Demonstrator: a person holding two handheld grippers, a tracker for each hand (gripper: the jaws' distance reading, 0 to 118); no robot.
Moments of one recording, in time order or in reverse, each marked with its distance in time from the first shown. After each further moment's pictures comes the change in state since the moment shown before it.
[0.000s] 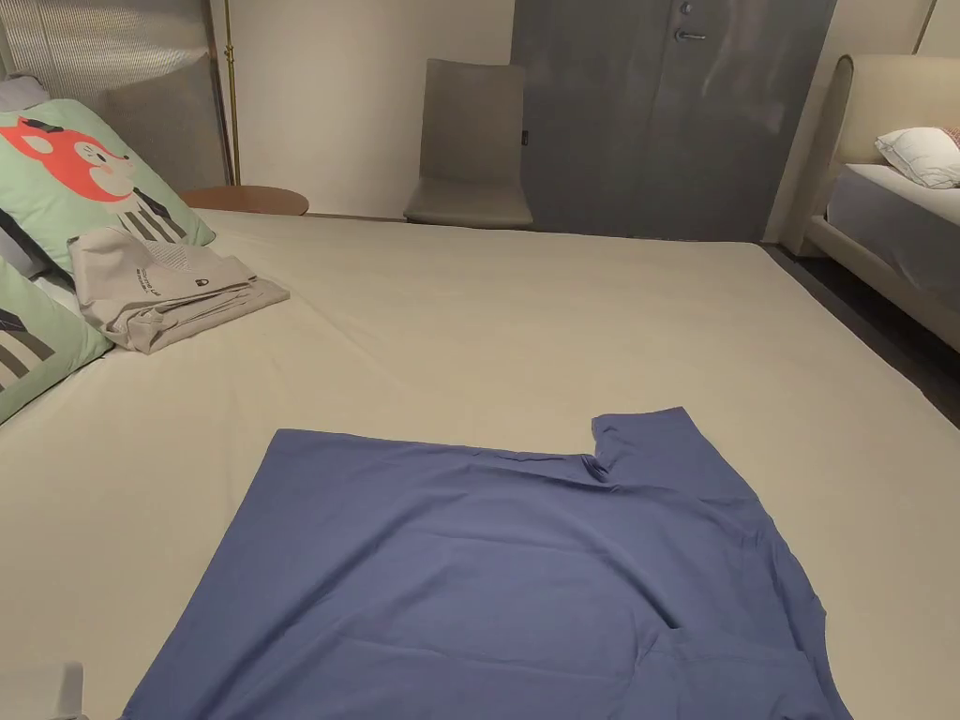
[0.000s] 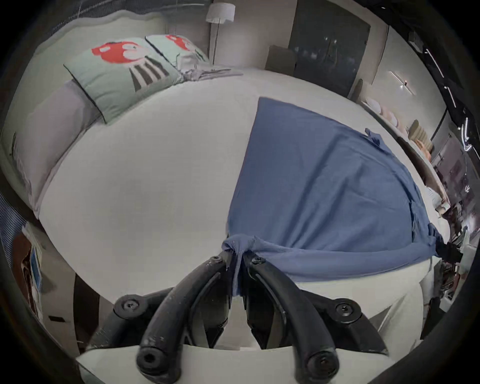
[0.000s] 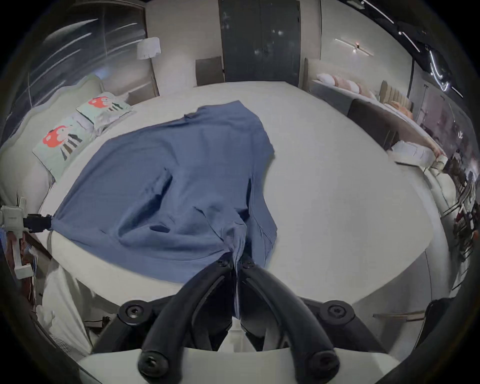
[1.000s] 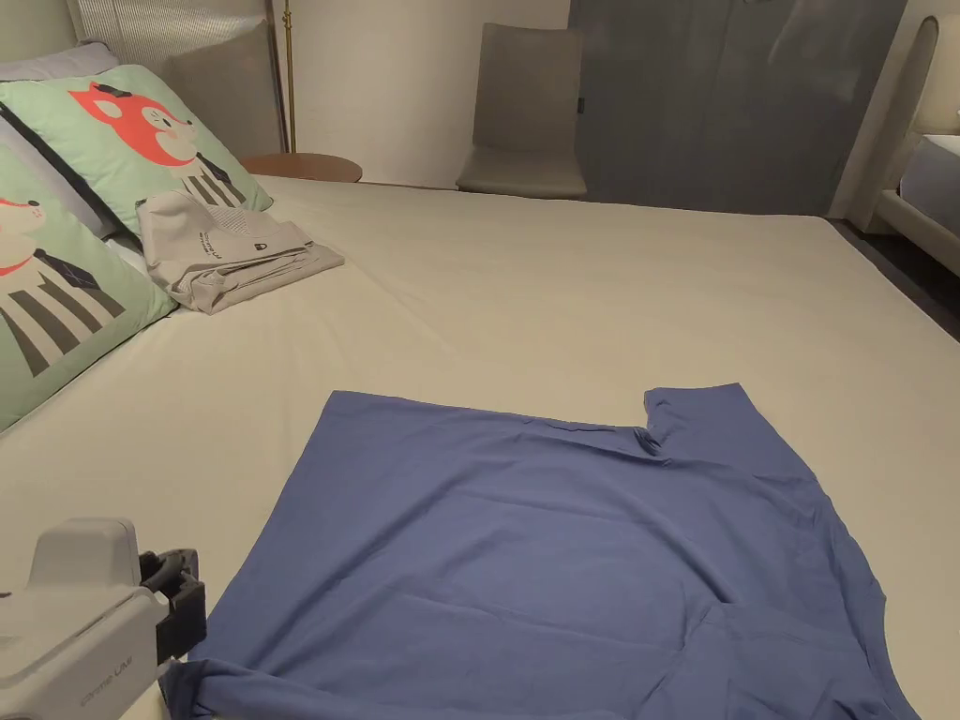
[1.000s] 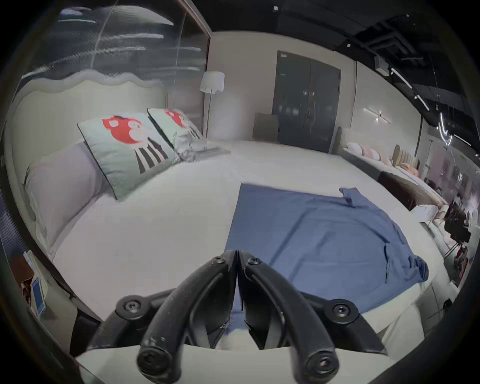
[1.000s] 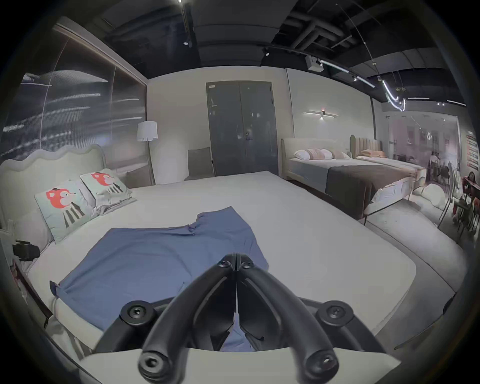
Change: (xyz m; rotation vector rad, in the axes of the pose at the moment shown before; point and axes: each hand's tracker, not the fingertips) left arm 0.025 0.012 0.074 0.389 -0.037 -0.058; right arm -0.034 0.025 0.067 0.574 -0.065 -0.071
